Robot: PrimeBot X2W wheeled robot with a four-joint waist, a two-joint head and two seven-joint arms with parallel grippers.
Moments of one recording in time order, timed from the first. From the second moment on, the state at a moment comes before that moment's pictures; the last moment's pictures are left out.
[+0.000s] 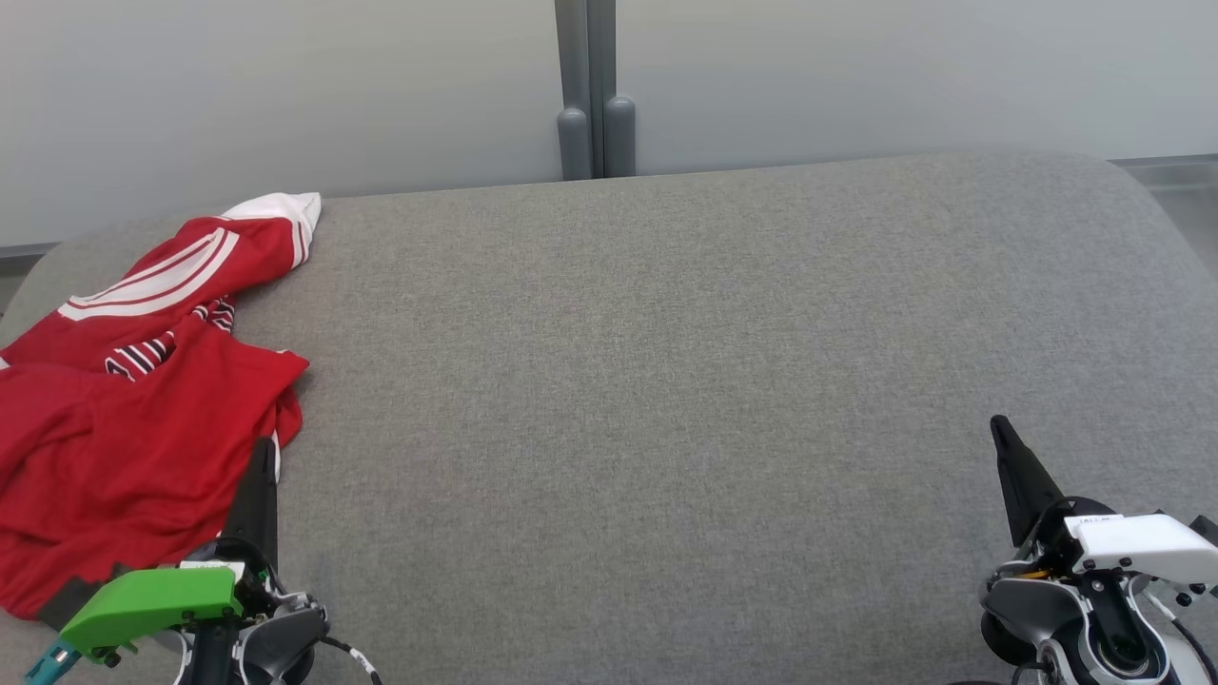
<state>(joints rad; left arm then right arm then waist) -0.10 0.05 0.09 0.24 -1.62 -0.13 0.10 -0.10 -0.05 -0.13 0.24 1.61 0.13 0.13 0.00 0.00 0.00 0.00</state>
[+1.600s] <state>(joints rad) -0.10 0.05 0.09 0.24 -1.62 -0.13 0.10 -0.10 -0.05 -0.13 0.24 1.61 0.13 0.13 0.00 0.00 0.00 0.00</state>
